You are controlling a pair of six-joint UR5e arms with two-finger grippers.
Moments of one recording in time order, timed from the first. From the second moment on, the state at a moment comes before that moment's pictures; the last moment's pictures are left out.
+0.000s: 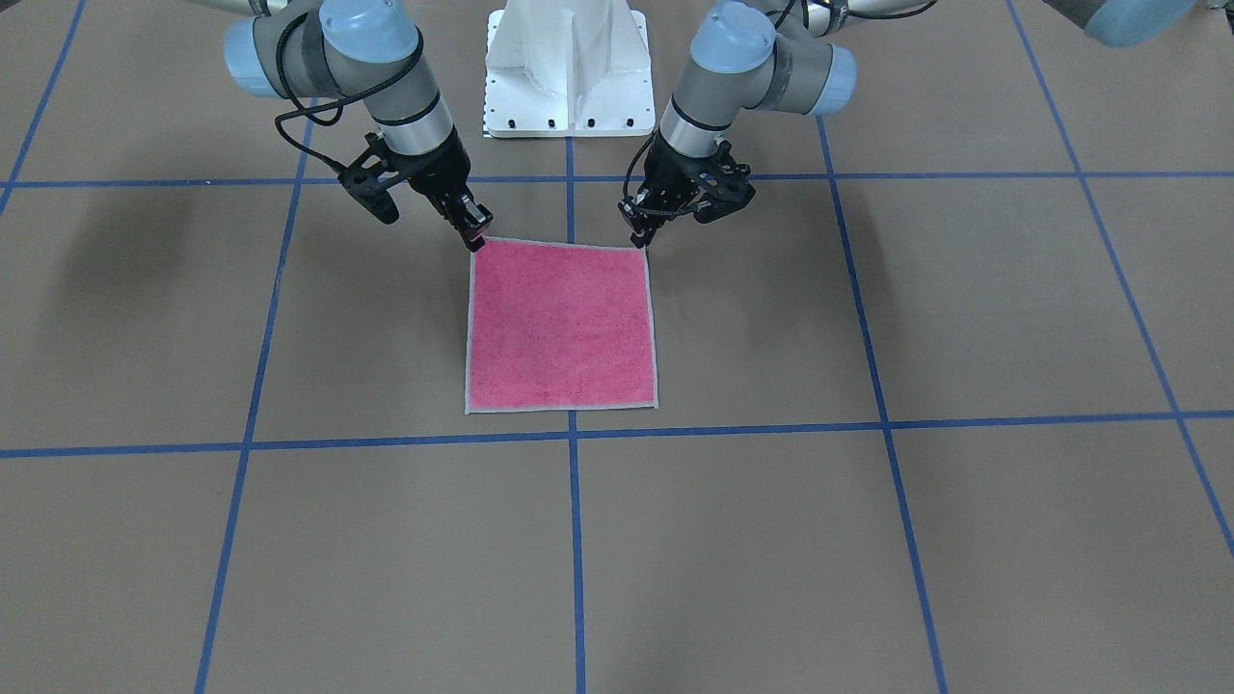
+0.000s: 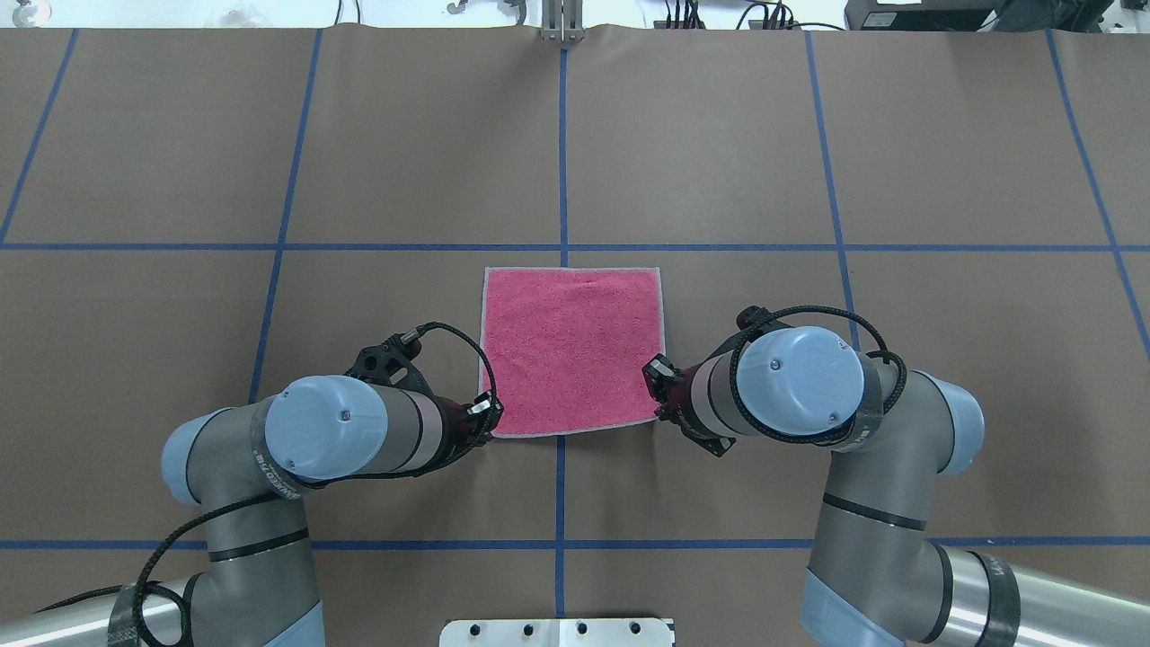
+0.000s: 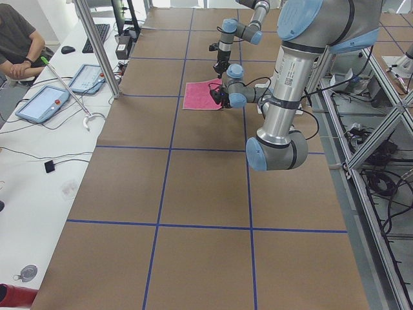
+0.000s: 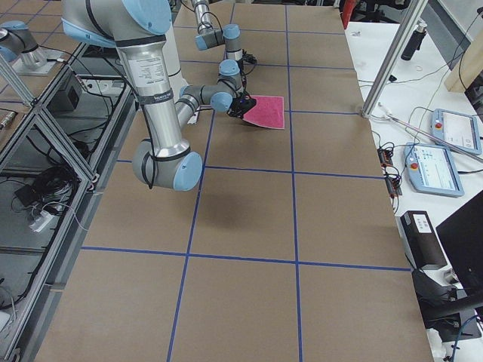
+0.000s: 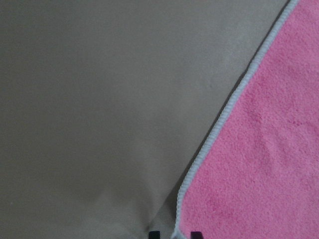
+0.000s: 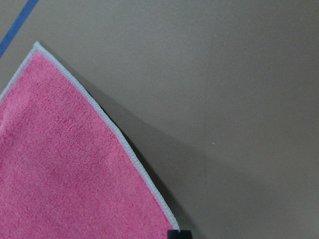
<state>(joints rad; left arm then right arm) -0.33 -2.01 -1.77 -2.01 -1.68 -1.99 0.39 -1.19 1.88 -1.31 1.73 2.17</state>
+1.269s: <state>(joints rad) -0.32 -2.02 -1.81 -2.01 -1.68 -2.03 0.40 -1.22 1.91 -1.30 1.78 2.17</state>
